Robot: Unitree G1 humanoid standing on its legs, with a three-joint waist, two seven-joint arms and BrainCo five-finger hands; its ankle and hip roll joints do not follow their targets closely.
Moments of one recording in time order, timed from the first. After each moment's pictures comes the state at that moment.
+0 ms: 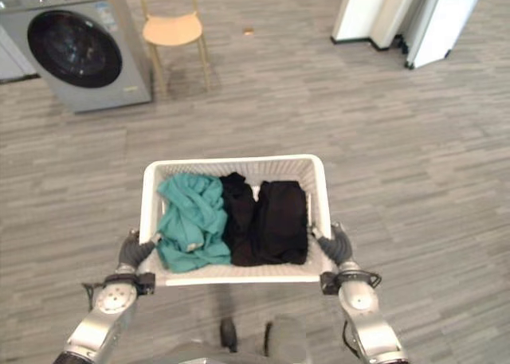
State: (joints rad) left arm 0.16 0.36 -0.21 0.14 -0.22 0.01 0.23; right arm 0.18 -0.38 0.14 0.03 0.04 0.00 -0.17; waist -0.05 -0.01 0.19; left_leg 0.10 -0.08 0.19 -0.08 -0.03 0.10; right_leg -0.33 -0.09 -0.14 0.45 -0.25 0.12
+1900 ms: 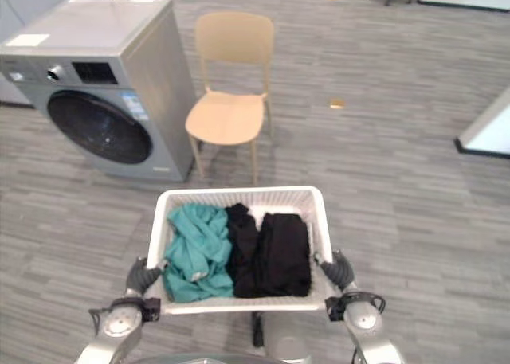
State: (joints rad) left arm 0.22 0.30 -0.23 0.19 -0.21 0.03 0.19; right arm 0.23 -0.40 0.13 0.13 0.02 0.01 -0.10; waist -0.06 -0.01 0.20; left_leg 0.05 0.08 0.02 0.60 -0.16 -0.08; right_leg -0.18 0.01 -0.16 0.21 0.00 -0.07
